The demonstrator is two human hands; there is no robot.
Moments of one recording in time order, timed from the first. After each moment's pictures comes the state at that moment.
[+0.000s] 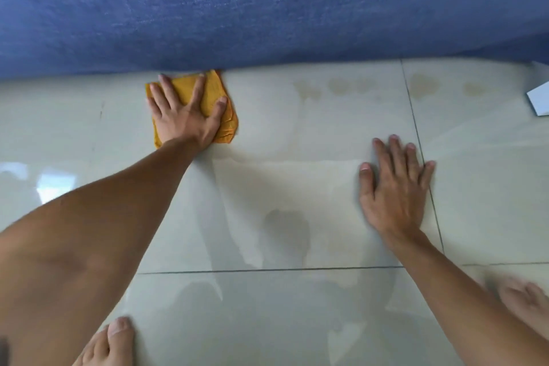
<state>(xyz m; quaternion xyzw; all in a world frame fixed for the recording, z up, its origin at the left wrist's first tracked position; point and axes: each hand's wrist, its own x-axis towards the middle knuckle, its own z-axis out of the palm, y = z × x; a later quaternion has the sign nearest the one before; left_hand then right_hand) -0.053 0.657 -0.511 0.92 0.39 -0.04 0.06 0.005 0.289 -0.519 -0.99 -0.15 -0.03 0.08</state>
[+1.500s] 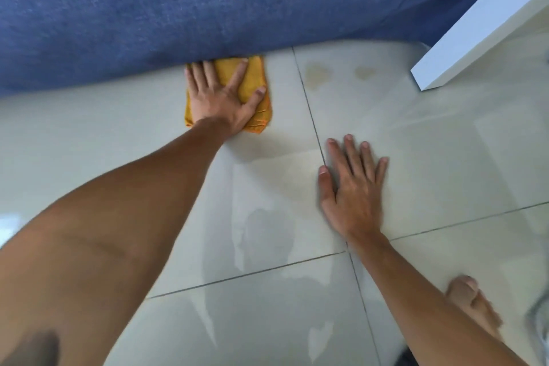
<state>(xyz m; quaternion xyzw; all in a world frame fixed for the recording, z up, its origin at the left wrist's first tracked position) 0.104 0.465 -0.509 0.97 0.22 -0.05 0.05 0.029 0.193 -0.521 -0.98 -0.13 -0.03 0.14</state>
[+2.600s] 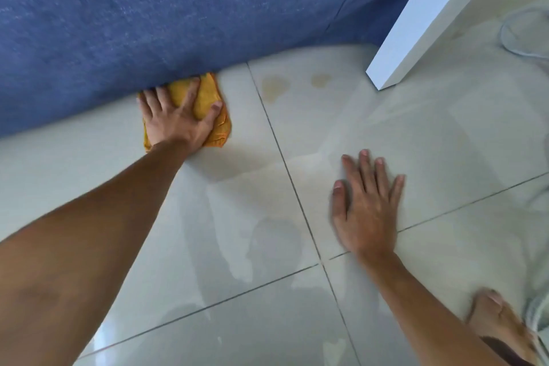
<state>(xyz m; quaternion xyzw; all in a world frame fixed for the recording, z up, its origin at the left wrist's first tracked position) 0.116 0.466 -0.509 0.97 0.24 -0.06 0.03 0.029 0.129 -0.523 -0.99 -0.03 -0.07 0.09</state>
